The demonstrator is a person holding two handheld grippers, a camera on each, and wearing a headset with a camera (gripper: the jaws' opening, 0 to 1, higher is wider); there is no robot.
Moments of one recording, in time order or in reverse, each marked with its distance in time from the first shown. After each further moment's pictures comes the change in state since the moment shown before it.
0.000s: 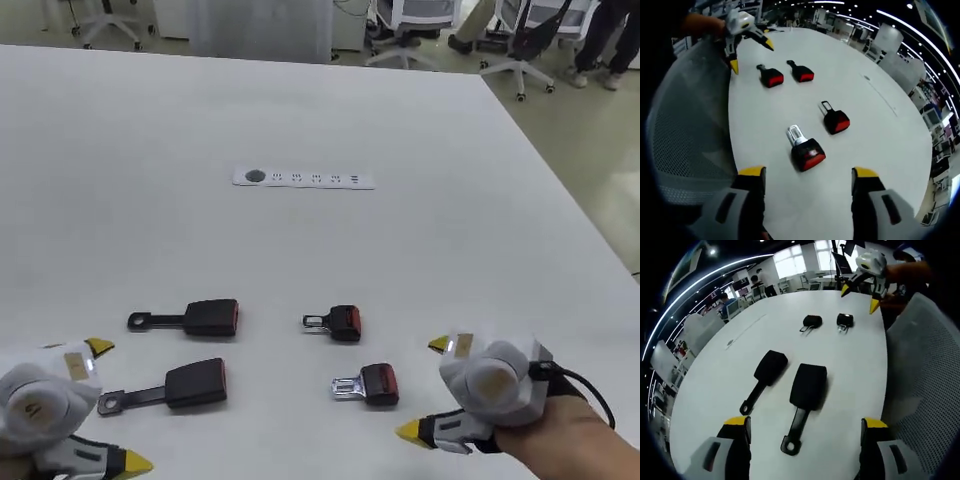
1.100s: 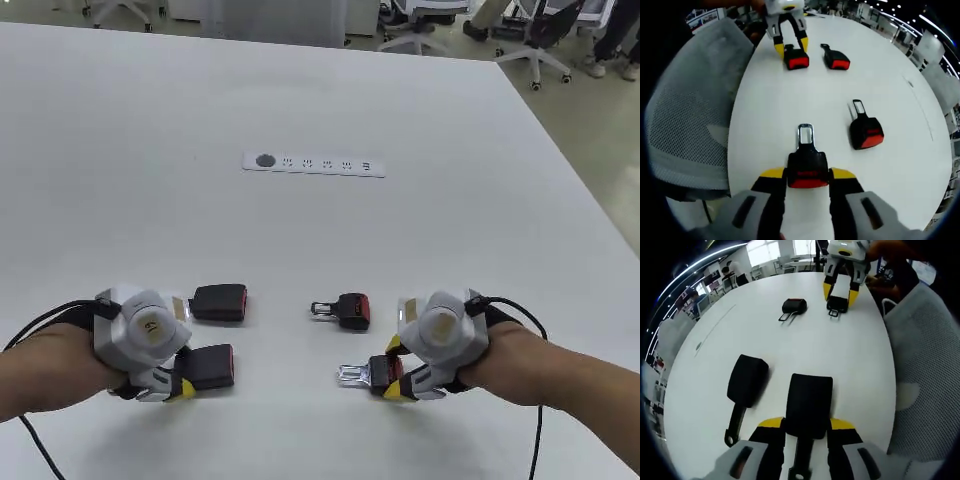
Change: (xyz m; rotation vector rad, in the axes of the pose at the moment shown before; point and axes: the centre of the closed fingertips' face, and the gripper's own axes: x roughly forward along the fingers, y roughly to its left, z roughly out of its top) left arm 0.060 0.001 0.002 0.134 0.162 -0.202; right arm 0.058 0.006 0.001 -0.214 0.103 0.302
